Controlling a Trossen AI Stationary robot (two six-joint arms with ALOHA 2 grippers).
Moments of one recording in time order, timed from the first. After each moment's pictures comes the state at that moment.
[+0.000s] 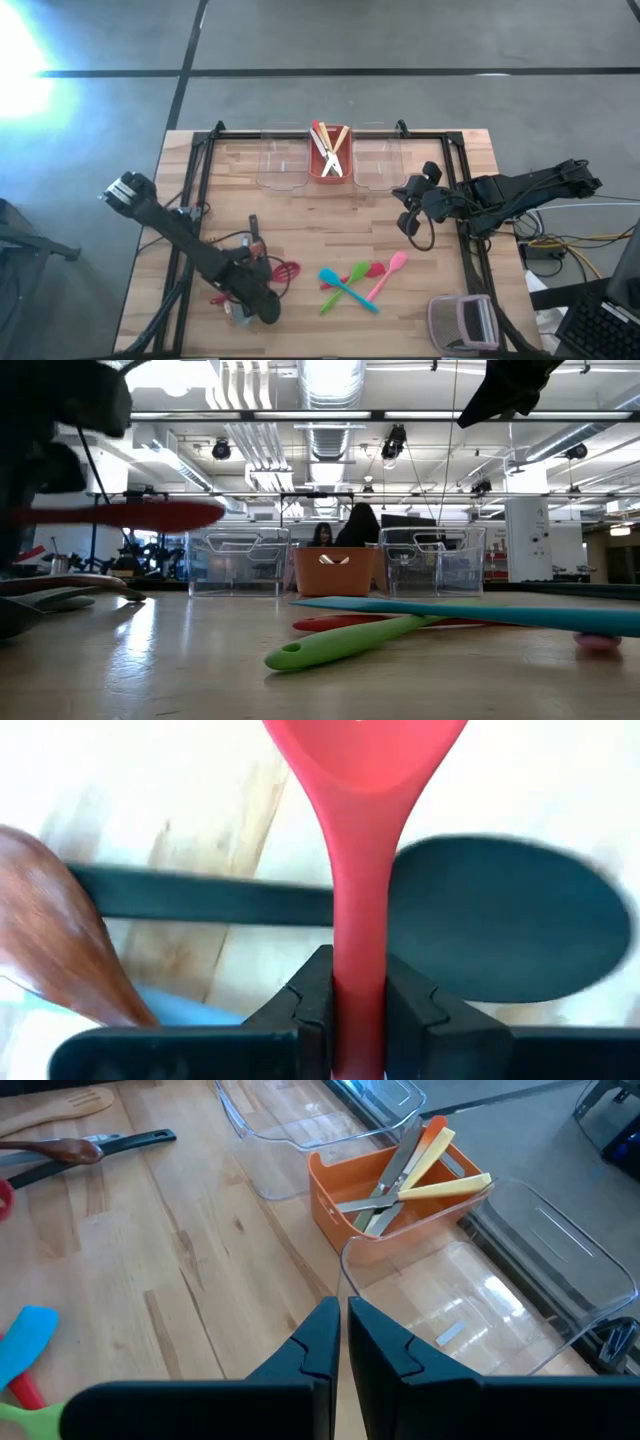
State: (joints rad) left arm -0.65 1.52 0.95 -0.69 -0.11 -1.01; right arm 0.23 0.99 0.93 -0.73 0.62 0.44
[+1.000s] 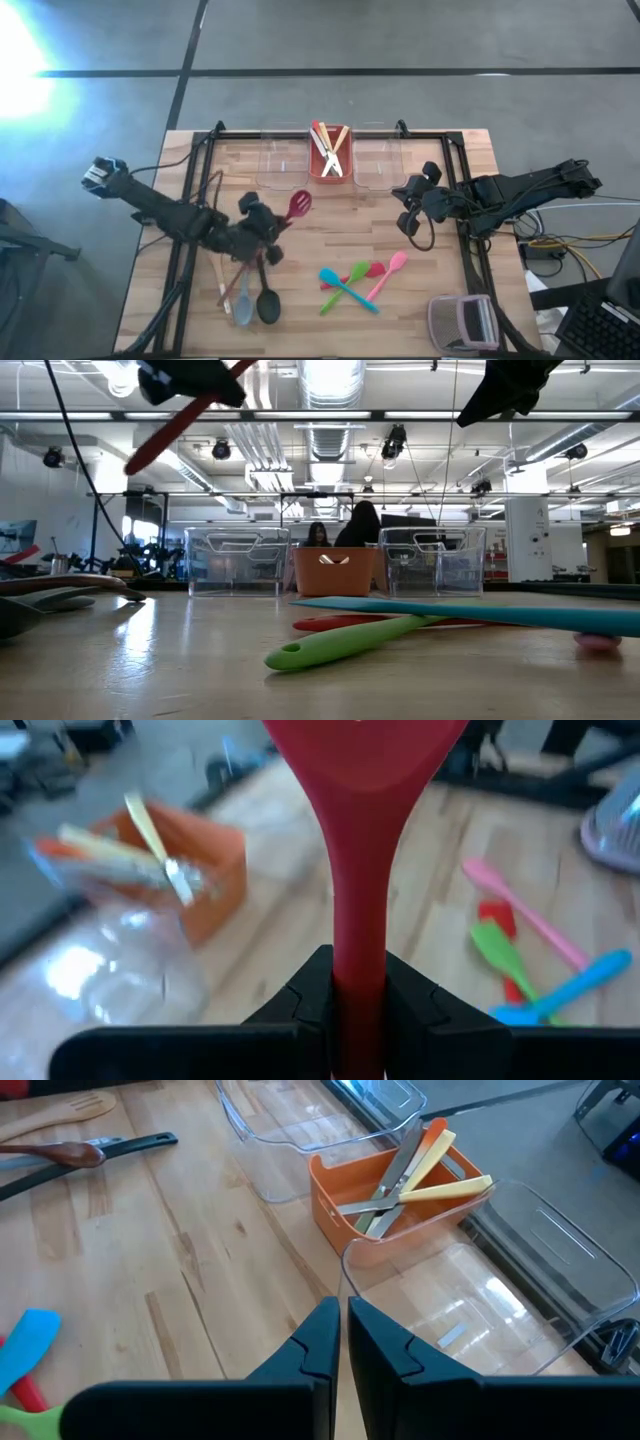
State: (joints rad) left arm -0.43 1.20 0.96 -0.40 -0.77 -0.53; right arm 0.23 0.99 0.93 -0.73 0.62 0.44
